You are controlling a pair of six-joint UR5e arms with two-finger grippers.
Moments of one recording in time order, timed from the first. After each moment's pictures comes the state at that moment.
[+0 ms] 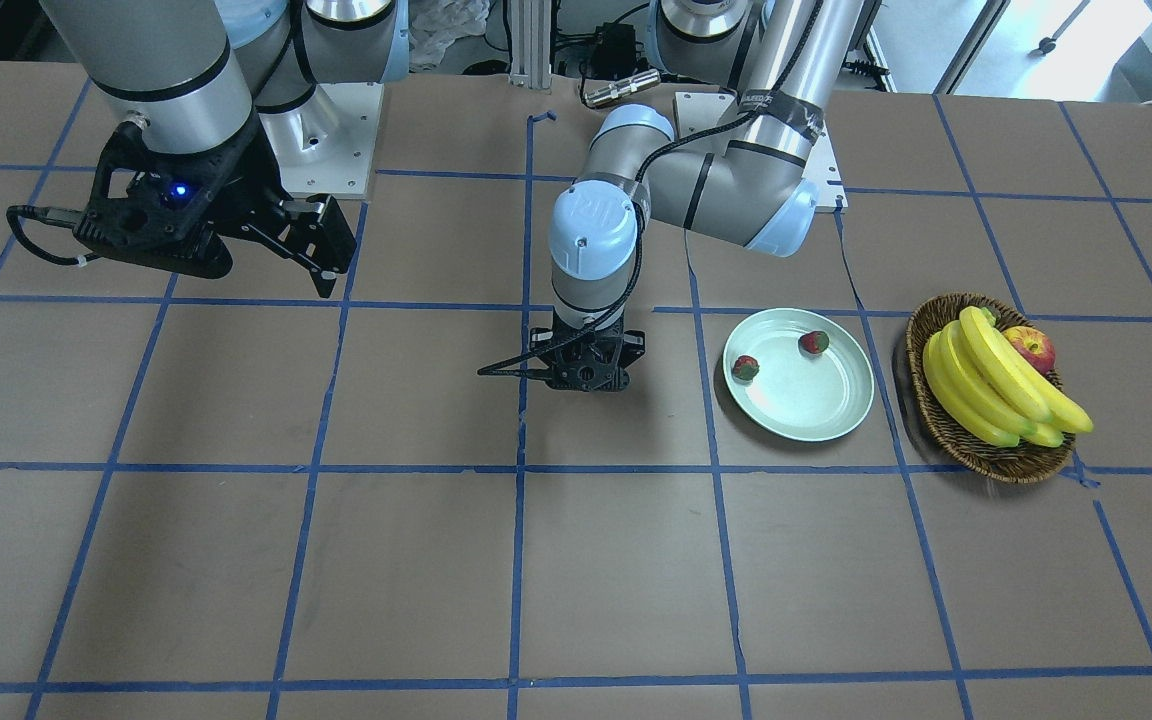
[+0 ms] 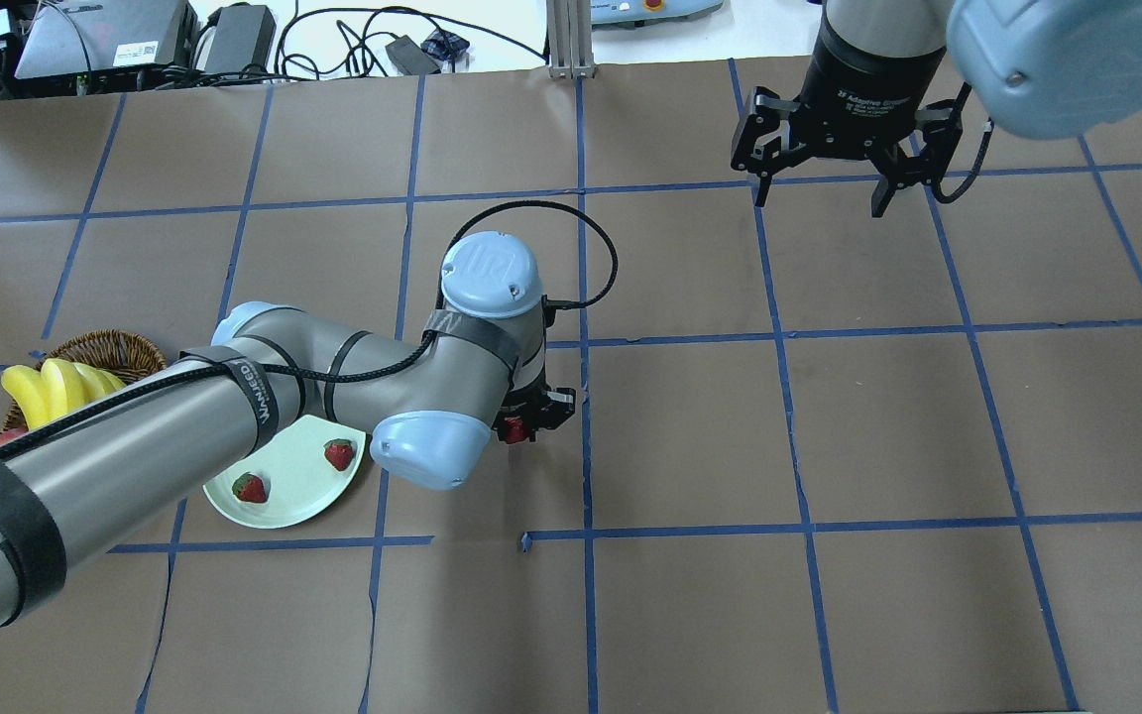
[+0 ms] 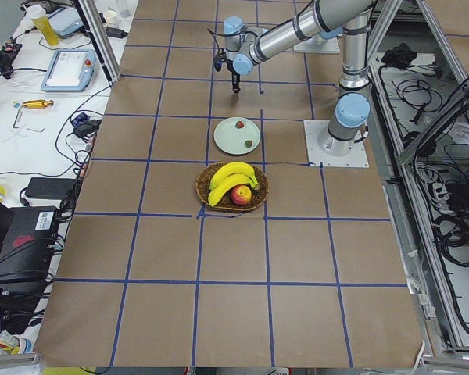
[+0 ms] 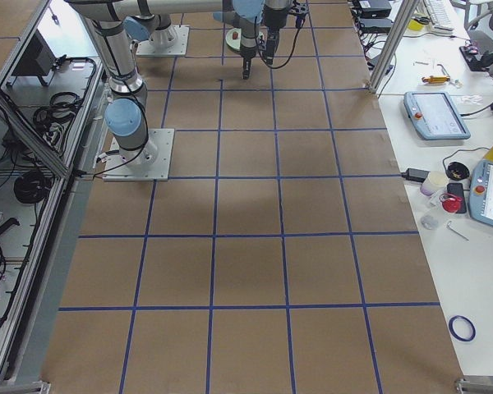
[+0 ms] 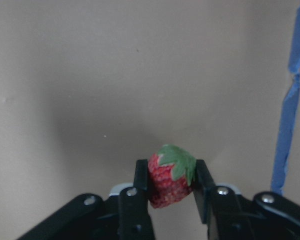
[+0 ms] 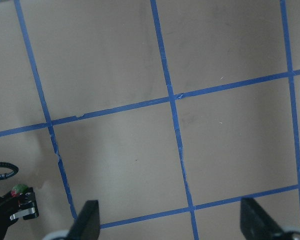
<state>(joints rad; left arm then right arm) -1.91 -1.91 -1.97 -0.93 1.63 -0.27 1.66 -1.48 1.47 -1.55 -1.59 0.28</state>
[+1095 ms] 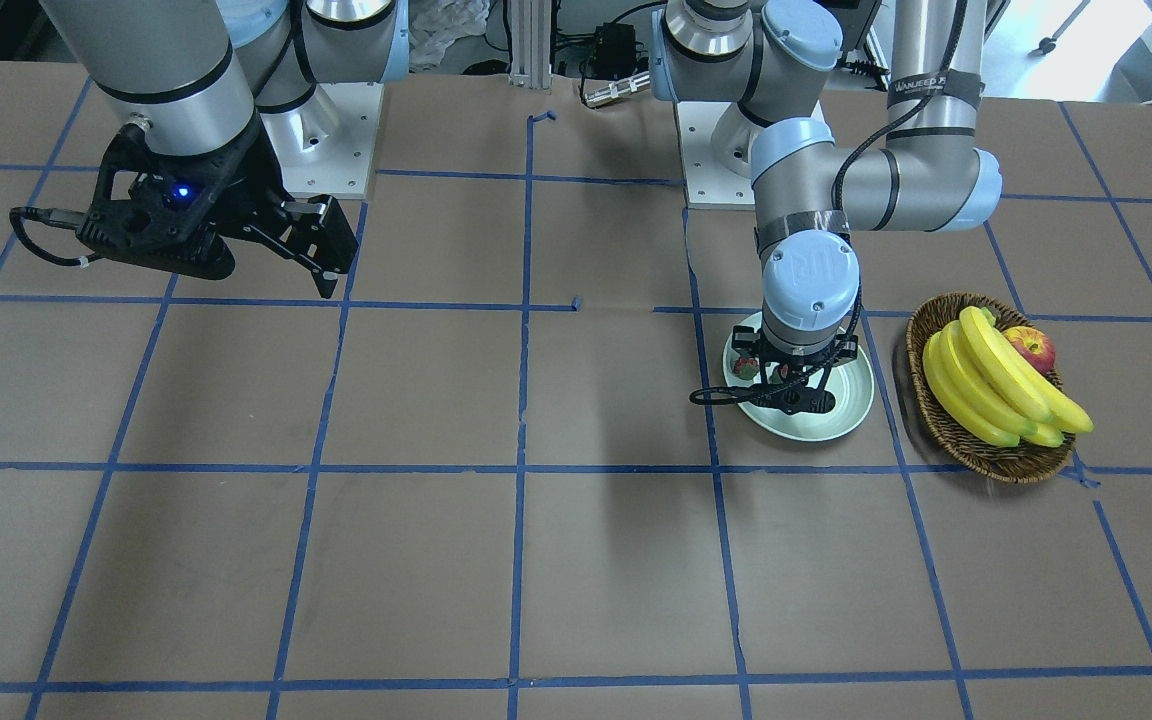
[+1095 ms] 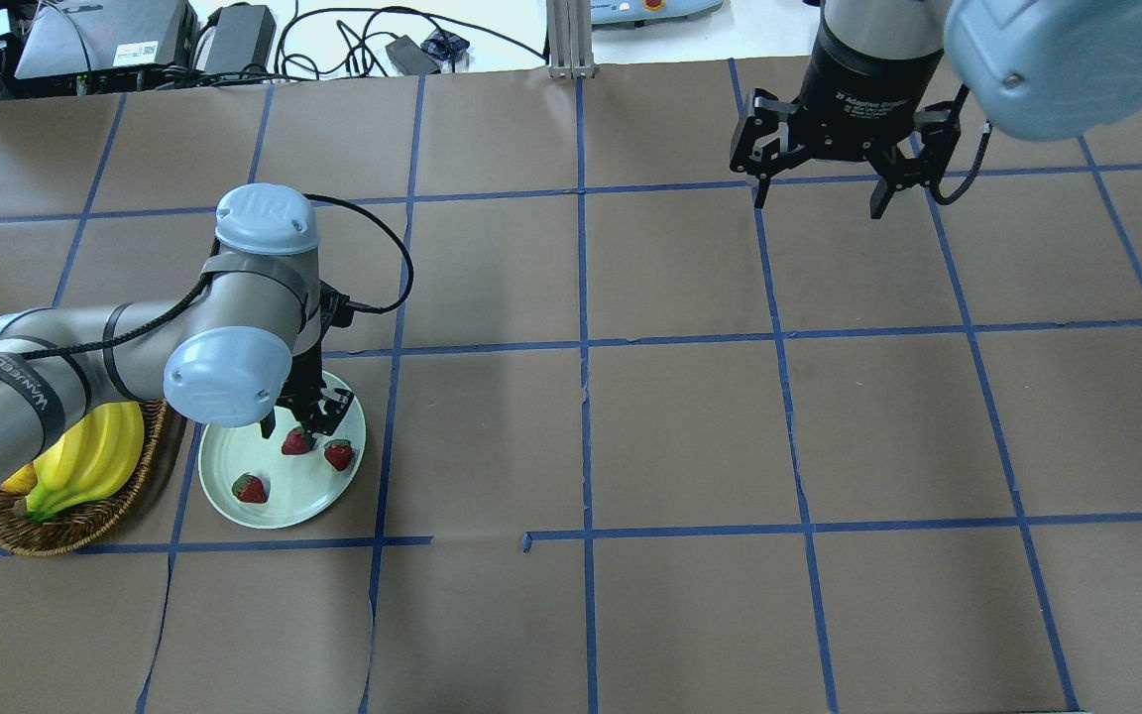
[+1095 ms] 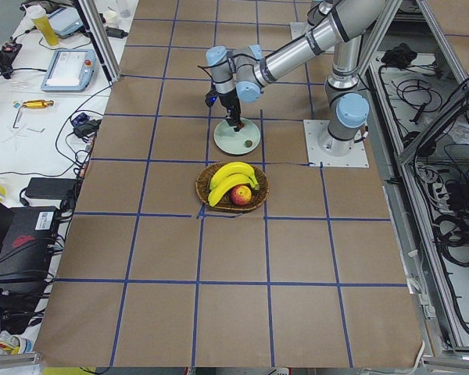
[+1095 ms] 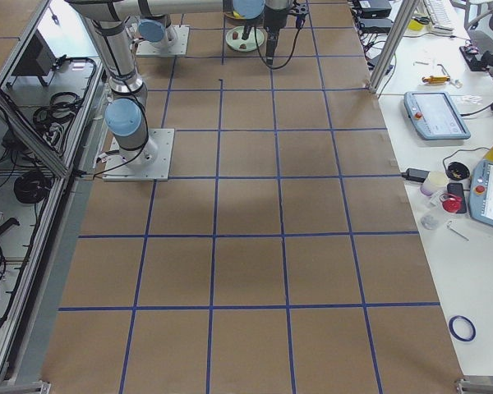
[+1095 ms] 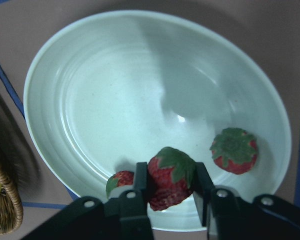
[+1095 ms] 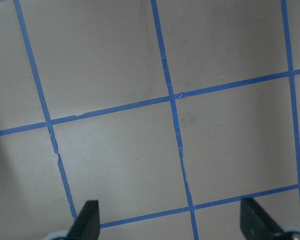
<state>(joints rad) -1.55 -1.81 -2.01 -1.15 1.84 0.18 1.66 -1.48 1.48 -1.55 -1.59 0.28</state>
